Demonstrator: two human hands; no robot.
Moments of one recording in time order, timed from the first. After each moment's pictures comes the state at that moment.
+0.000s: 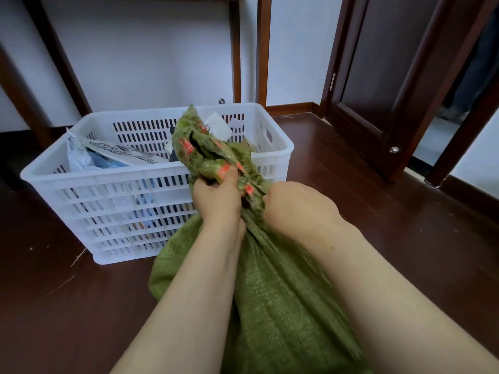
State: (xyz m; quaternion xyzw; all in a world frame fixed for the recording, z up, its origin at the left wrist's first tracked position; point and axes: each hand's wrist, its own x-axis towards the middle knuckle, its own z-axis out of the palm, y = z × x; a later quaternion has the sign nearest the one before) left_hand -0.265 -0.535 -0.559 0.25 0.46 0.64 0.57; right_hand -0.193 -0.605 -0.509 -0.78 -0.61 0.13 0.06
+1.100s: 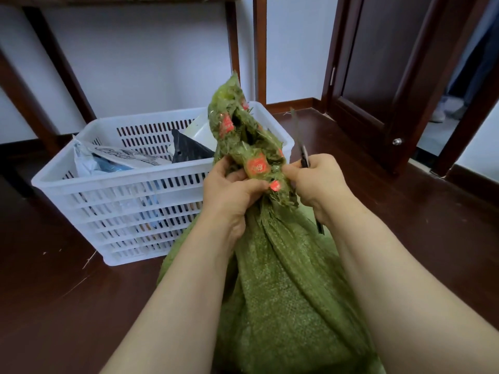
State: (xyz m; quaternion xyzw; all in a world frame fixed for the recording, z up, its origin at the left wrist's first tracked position) left_hand -0.274 -0.558 -0.537 0.40 0.36 0.52 0.66; right_hand -0.148 -0.573 -0.537 -0.70 -0.41 0.27 0.52
